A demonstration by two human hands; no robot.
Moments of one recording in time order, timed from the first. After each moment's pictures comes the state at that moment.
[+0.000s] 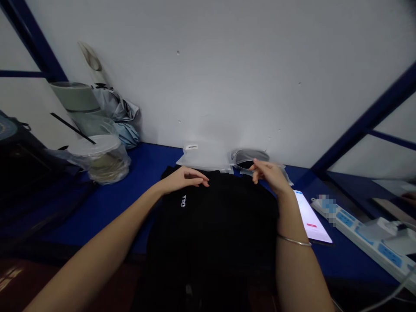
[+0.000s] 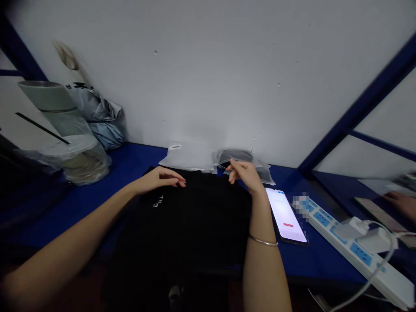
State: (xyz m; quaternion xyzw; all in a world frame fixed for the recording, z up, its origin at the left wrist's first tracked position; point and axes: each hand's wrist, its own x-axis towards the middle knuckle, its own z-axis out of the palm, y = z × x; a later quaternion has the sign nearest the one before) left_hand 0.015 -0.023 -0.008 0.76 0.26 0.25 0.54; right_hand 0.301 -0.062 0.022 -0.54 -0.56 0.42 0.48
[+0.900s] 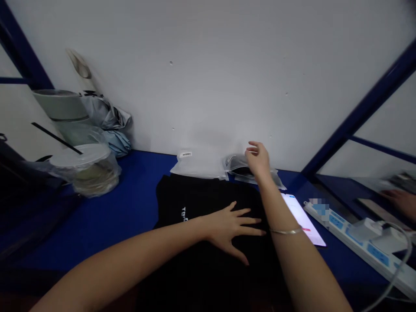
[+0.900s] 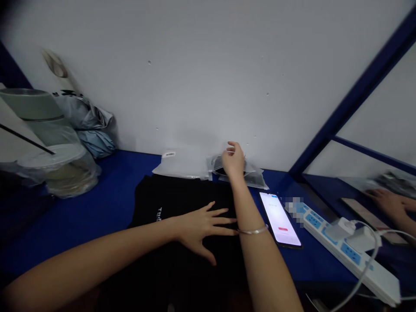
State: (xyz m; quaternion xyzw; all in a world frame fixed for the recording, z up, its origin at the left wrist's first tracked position) left_hand 0.122 -0.088 -0.032 0.98 -0.03 0.18 0.08; right_hand 0.271 -0.027 0.050 -0.66 -0.50 0.09 0.56
